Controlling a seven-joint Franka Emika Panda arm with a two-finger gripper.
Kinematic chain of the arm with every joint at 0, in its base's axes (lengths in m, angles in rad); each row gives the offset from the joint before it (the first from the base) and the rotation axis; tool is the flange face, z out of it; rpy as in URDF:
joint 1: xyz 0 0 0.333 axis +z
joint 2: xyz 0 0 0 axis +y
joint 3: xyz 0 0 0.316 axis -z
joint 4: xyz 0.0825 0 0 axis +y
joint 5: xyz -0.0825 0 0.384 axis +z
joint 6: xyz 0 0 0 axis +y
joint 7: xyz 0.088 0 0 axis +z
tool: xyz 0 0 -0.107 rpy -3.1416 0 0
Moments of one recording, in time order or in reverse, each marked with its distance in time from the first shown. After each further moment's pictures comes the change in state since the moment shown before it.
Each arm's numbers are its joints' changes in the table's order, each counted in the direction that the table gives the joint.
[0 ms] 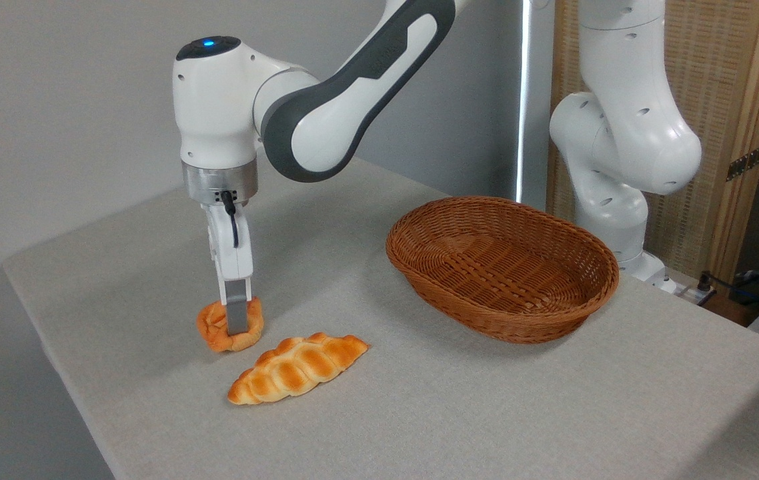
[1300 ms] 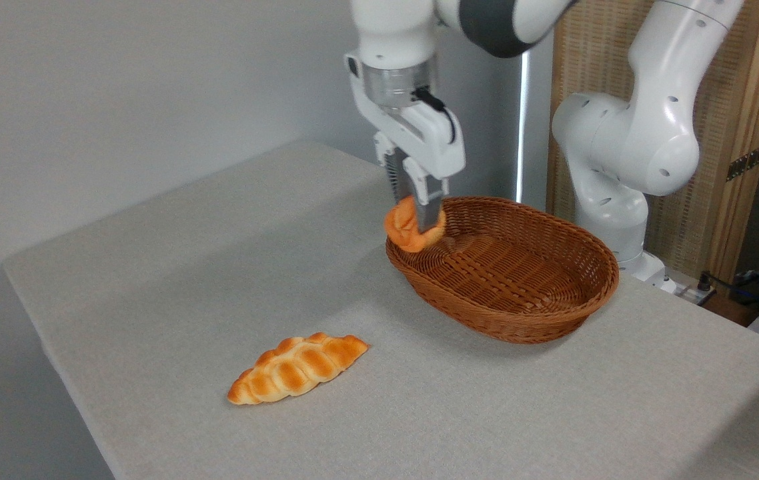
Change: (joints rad) arm -0.088 -0.734 -0.236 0.453 -0.046 0.547 0.022
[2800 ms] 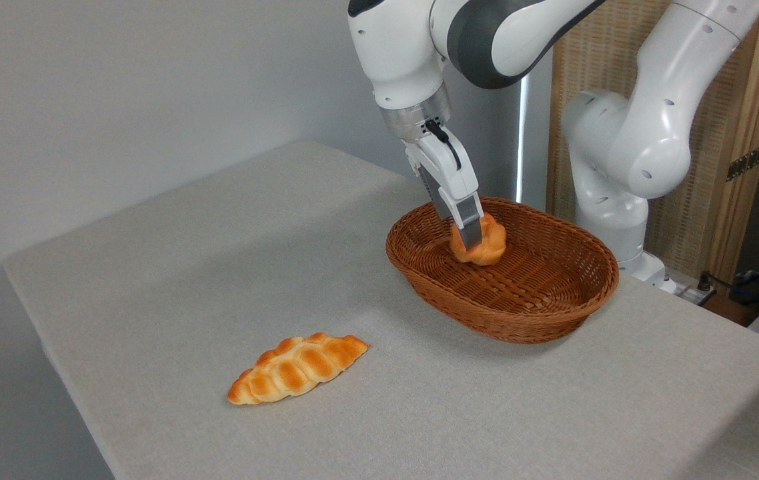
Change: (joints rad) arm -0.180 -0.009 -0.073 0.104 0.103 0.087 -0.001
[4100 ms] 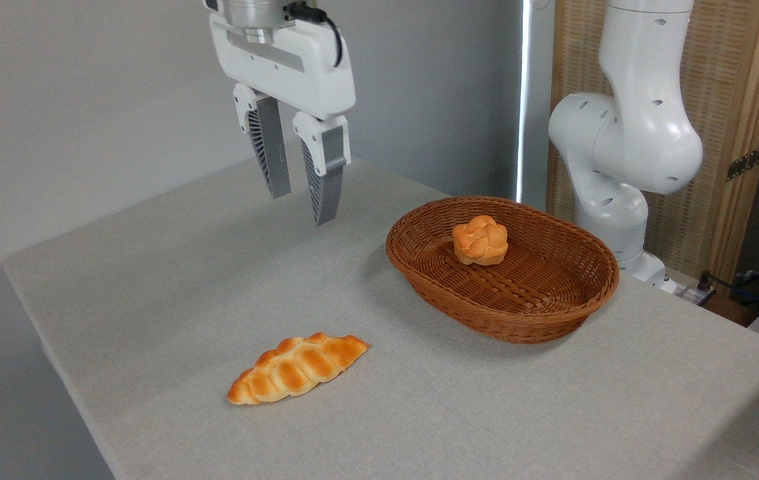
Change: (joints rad) arm 0.308 0.482 0.164 -0.806 -0.042 0.015 0.154
